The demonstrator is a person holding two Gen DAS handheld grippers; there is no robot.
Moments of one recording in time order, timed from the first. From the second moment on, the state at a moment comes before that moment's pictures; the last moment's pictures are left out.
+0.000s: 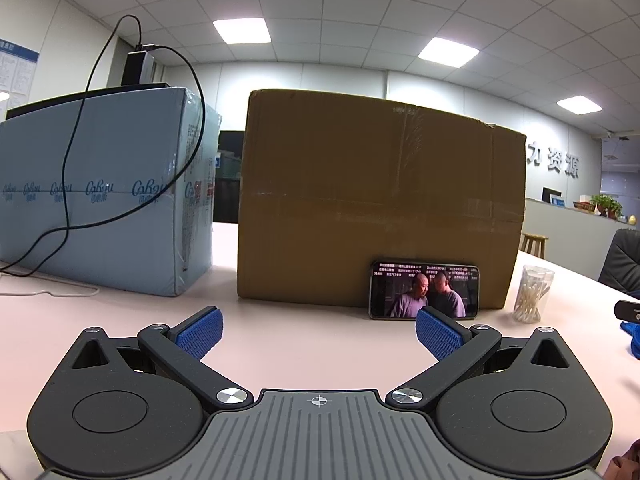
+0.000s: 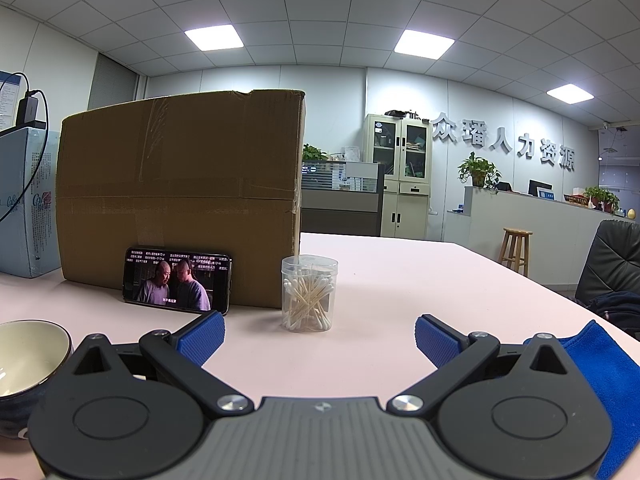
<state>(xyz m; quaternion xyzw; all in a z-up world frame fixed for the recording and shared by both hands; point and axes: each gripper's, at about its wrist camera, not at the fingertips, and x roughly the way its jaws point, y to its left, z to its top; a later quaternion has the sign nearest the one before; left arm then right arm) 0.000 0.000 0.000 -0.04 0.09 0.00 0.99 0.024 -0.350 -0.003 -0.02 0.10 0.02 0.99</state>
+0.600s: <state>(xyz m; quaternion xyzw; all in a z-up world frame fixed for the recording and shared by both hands) 0.002 0.003 0.000 -0.04 0.10 0.00 0.99 0.024 -0.351 -0.004 -0.02 0.11 0.02 0.99</state>
